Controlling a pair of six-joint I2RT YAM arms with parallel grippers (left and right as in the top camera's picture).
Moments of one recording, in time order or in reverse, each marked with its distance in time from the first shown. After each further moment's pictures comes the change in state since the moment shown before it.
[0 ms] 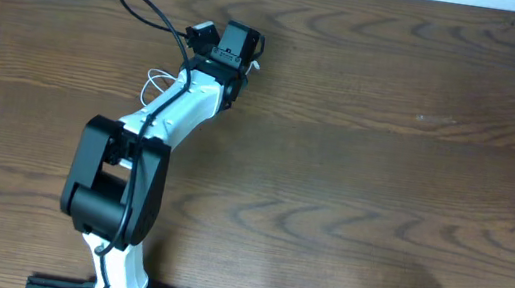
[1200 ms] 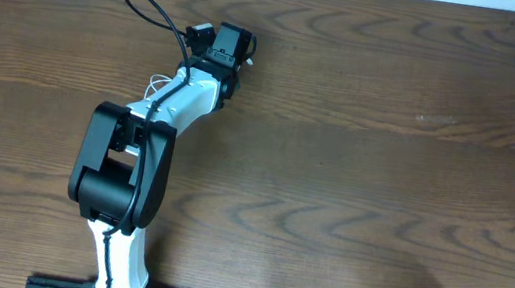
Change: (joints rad) left arm 0.041 0.071 0.000 0.051 0.012 0.126; right arm 0.000 0.011 0.000 0.000 0.000 0.000
